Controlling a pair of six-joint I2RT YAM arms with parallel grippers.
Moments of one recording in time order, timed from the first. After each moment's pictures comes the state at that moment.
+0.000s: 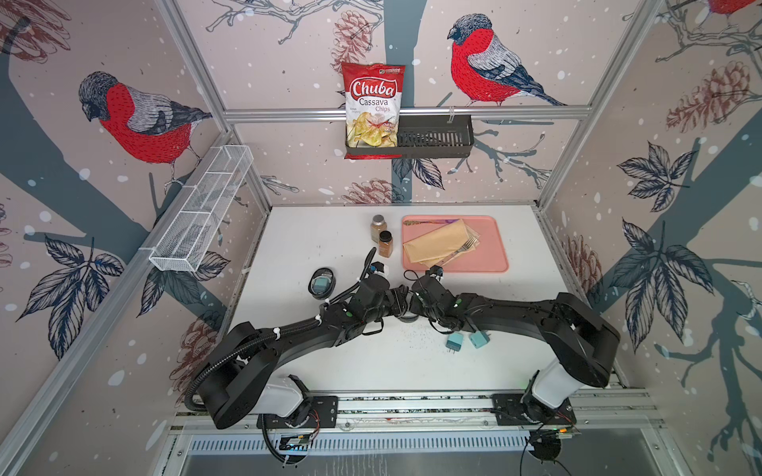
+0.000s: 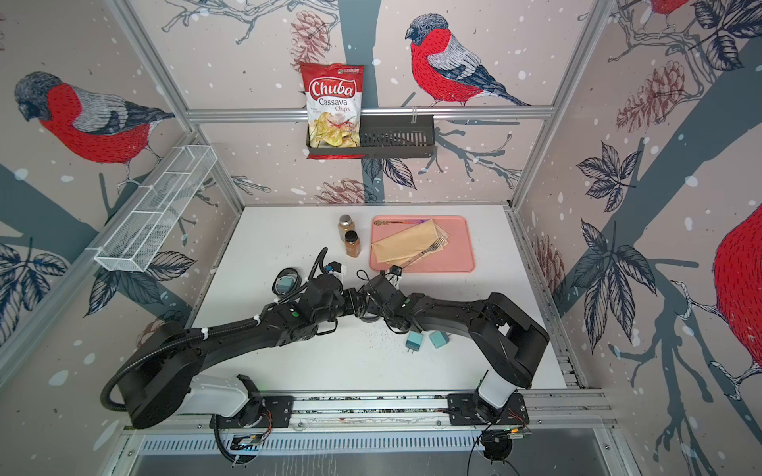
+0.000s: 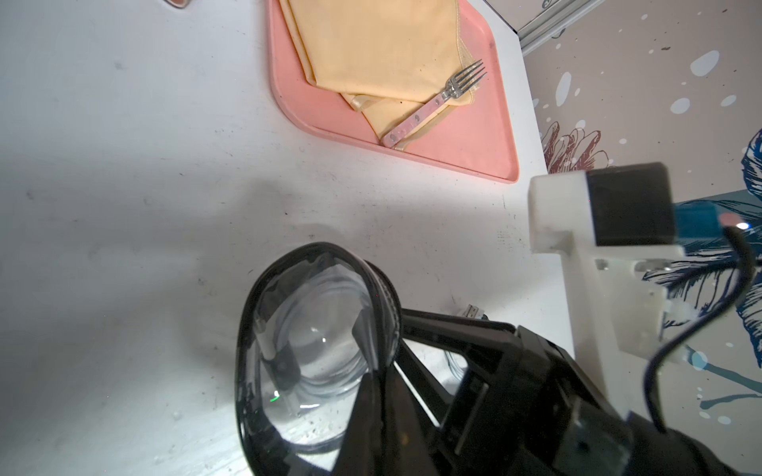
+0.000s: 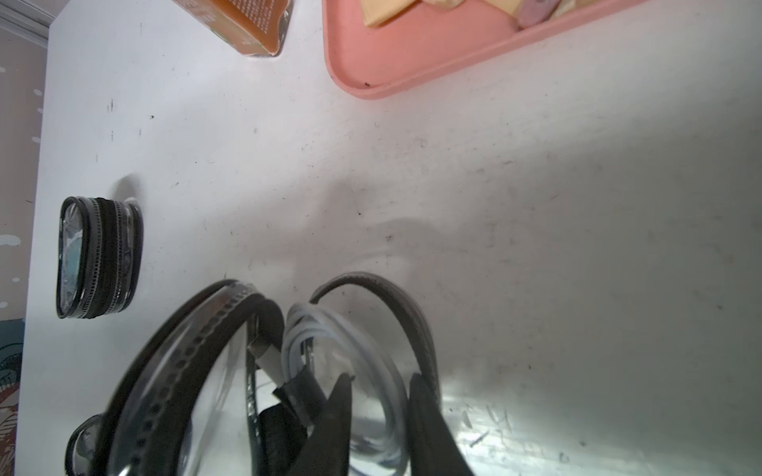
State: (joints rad) left arm -0.78 1.37 0.64 0.13 0.05 -0.87; right arm 0.96 1.64 0.86 -0.10 0.22 1.00
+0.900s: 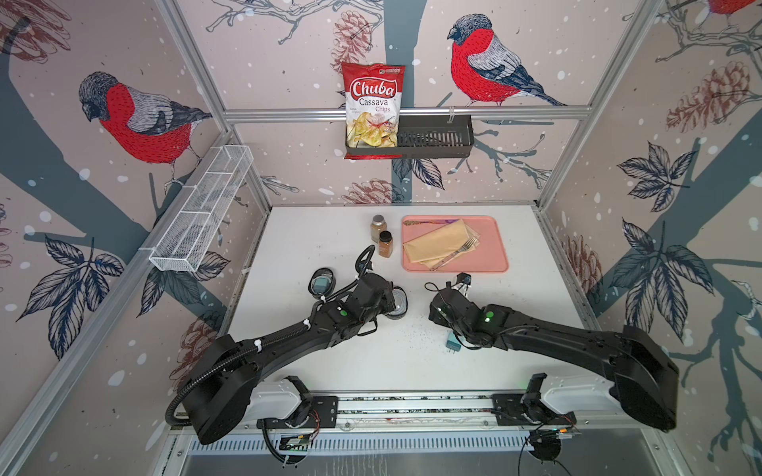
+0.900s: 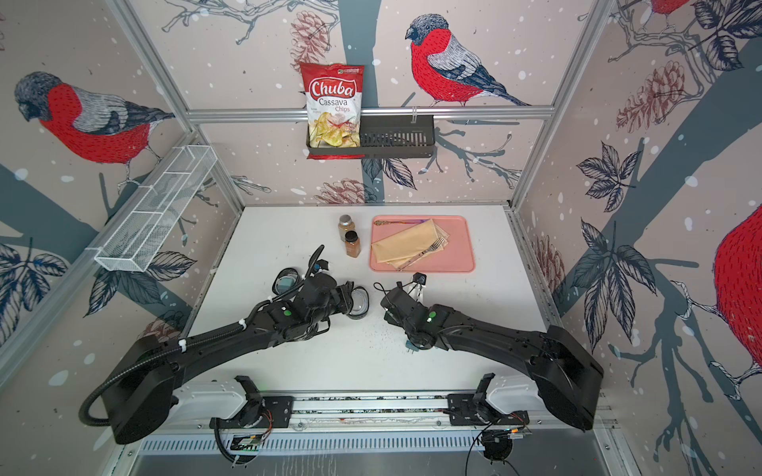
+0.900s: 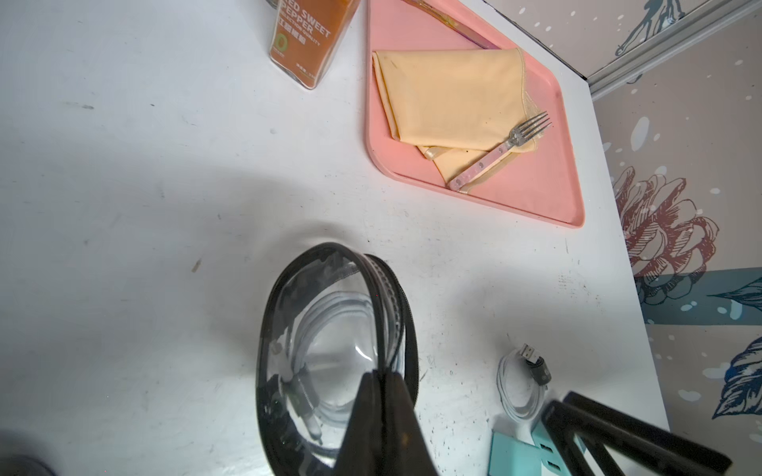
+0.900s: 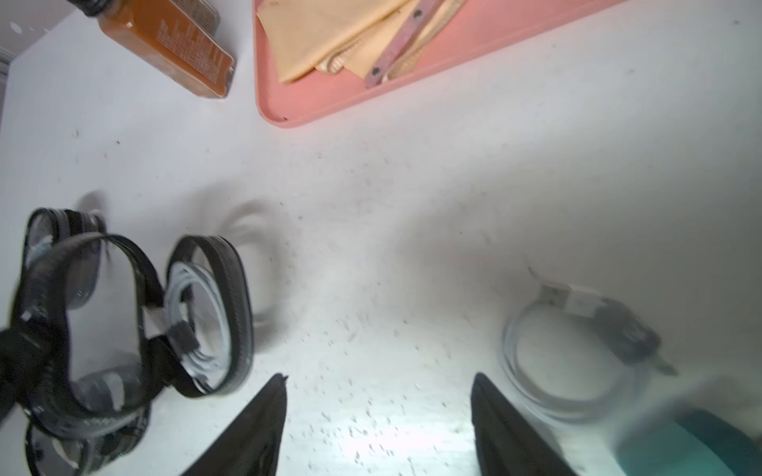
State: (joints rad) left arm -0.79 1.27 0.69 -0.11 -0.18 -0.88; right arm 1.03 1.26 0.70 -0.43 0.40 1.08
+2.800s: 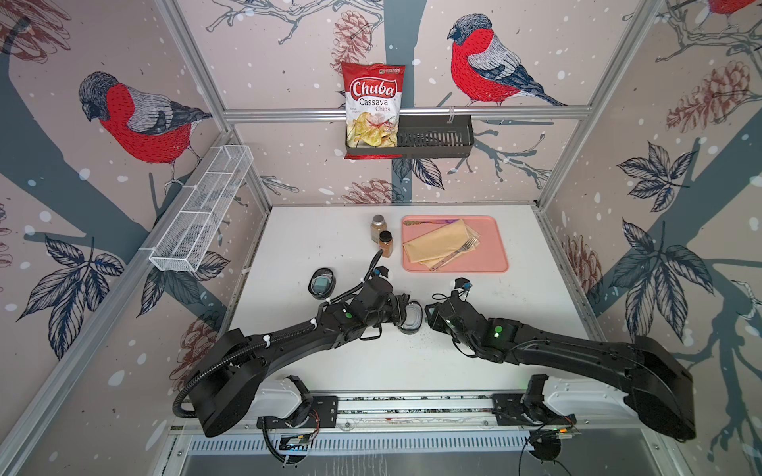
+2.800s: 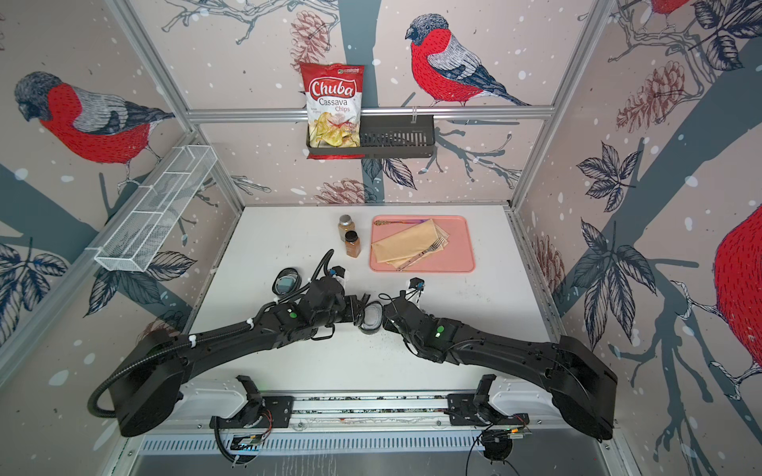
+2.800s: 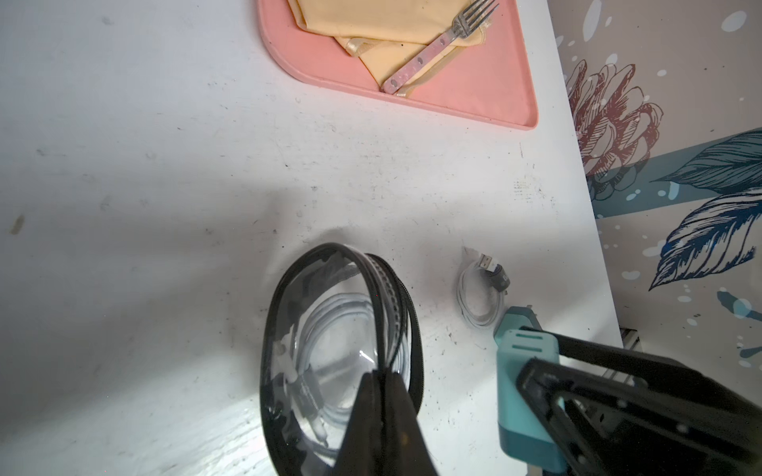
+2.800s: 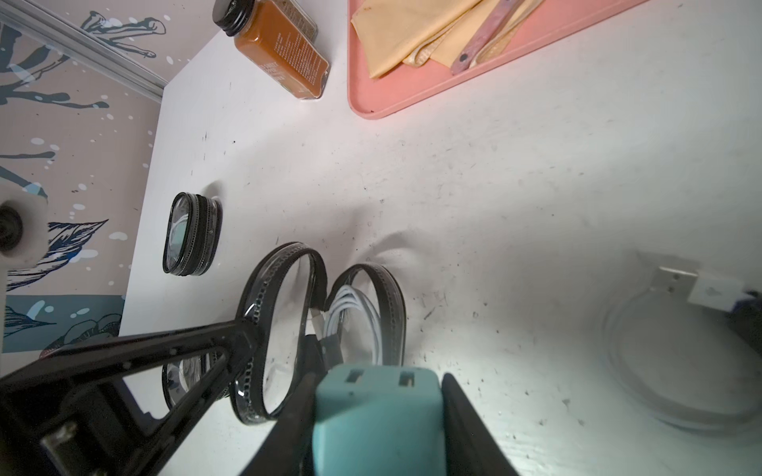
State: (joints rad) left arm -0.83 1.32 0.67 -0.04 0.07 -0.81; right arm 1.06 1.21 0.61 -0.14 0.35 1.07
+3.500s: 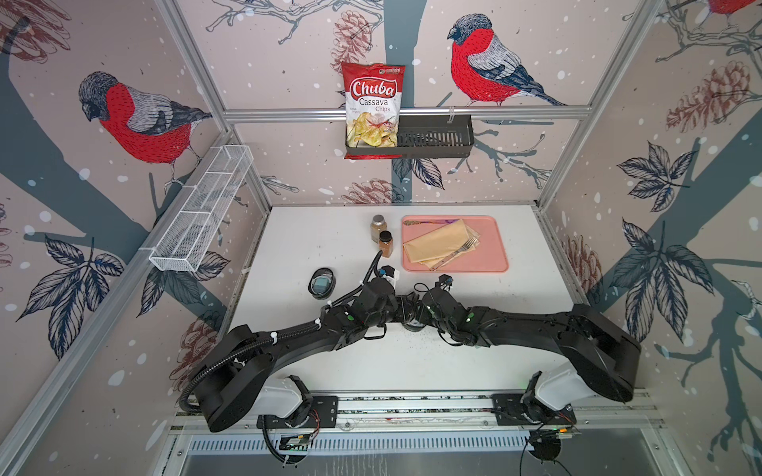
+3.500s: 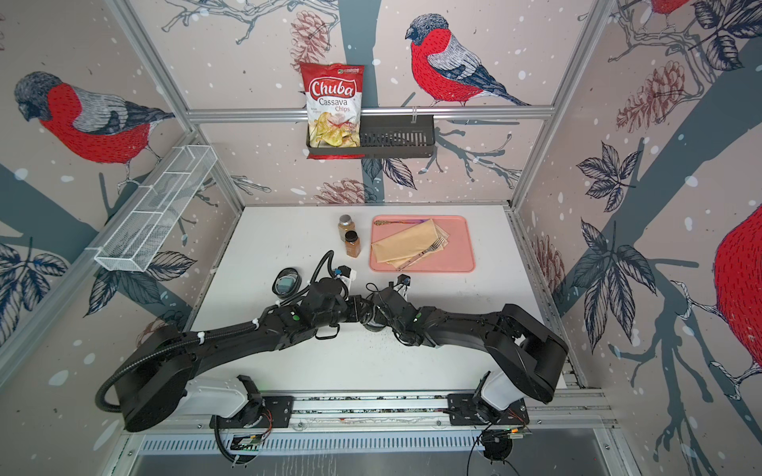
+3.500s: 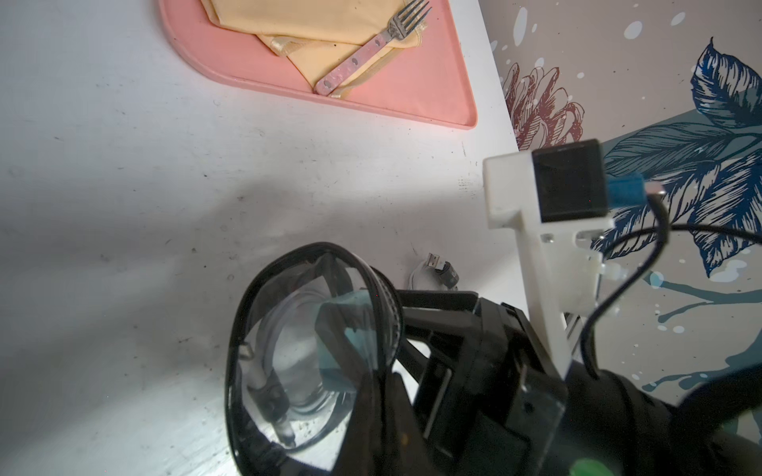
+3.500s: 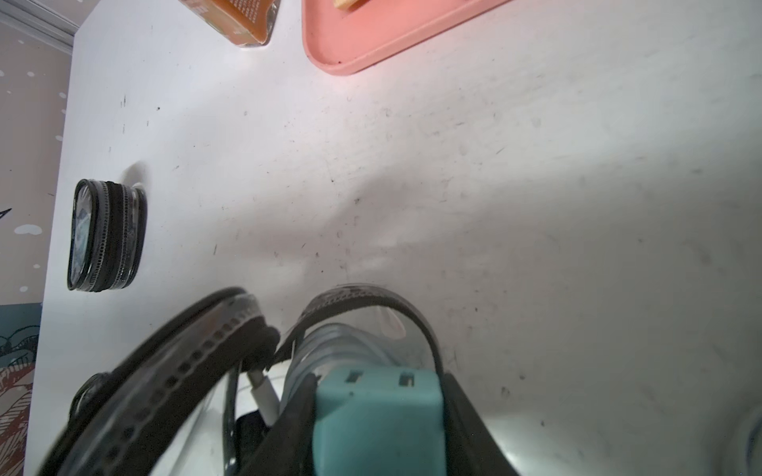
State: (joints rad) left arm -0.84 1.35 0.63 0.14 0.16 -0.82; right arm 0.98 1.54 0.68 0.01 0.24 1.02
